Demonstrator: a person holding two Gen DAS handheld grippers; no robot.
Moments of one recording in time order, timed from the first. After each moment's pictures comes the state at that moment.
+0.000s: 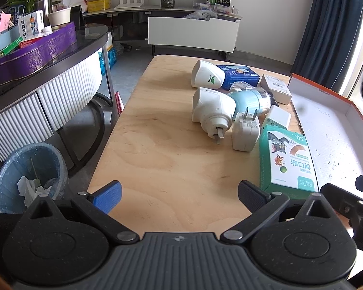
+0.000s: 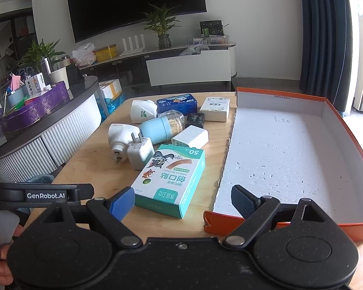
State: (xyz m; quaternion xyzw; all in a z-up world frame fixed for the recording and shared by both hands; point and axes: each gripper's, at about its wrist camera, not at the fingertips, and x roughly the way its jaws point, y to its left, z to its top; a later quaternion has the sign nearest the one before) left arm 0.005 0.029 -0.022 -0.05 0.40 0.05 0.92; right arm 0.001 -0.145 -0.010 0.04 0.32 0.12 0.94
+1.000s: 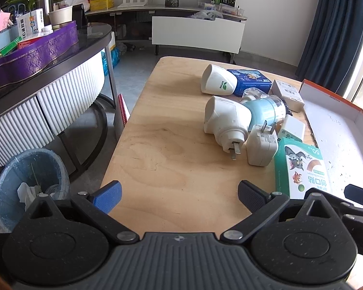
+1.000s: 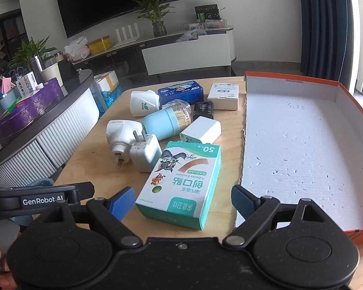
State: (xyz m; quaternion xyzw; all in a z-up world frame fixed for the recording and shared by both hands) left arm 0.028 0.045 -0.024 -0.05 0.40 0.05 0.91; right arm 0.038 -0.117 -0.028 0.07 0.35 0.12 0.93
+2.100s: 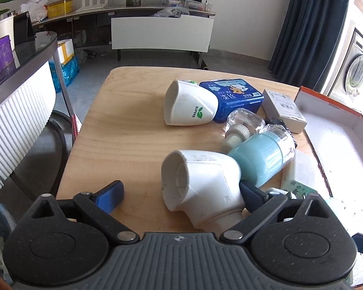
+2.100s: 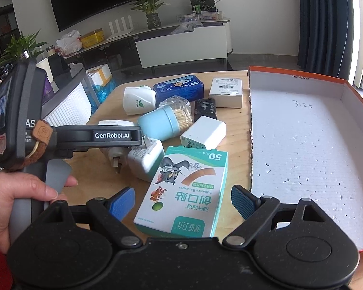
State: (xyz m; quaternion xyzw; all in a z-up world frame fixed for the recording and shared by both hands) left arm 0.132 0.041 -0.051 -0.03 0.39 -0.04 0.92; right arm 0.069 -0.101 -0.033 0.08 0.36 0.11 0.92
